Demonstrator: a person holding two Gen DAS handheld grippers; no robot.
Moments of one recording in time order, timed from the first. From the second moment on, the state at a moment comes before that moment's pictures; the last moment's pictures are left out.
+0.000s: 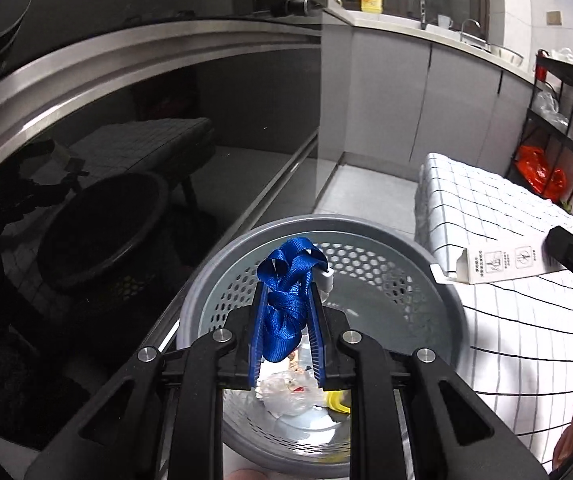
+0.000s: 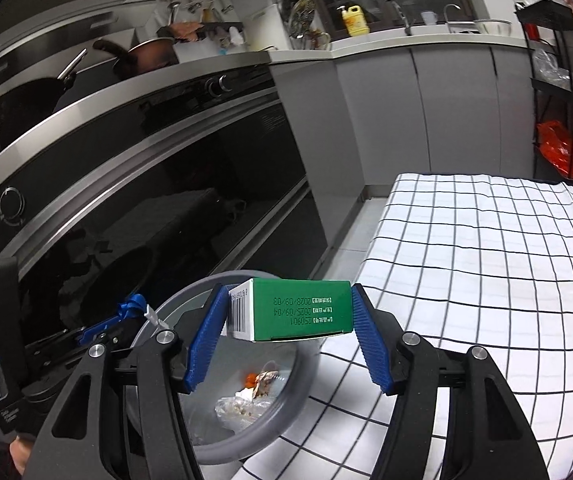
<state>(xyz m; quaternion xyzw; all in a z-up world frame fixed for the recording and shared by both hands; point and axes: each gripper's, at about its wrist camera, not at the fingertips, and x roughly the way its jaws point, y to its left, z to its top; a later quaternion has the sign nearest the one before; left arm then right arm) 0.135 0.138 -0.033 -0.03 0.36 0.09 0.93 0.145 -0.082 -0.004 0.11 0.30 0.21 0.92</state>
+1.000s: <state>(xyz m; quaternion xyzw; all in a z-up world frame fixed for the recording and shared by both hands) 0.139 0.165 -0.057 -0.03 0.38 0.11 0.92 0.154 -0.013 -0.030 0.05 0.34 0.24 0.91</state>
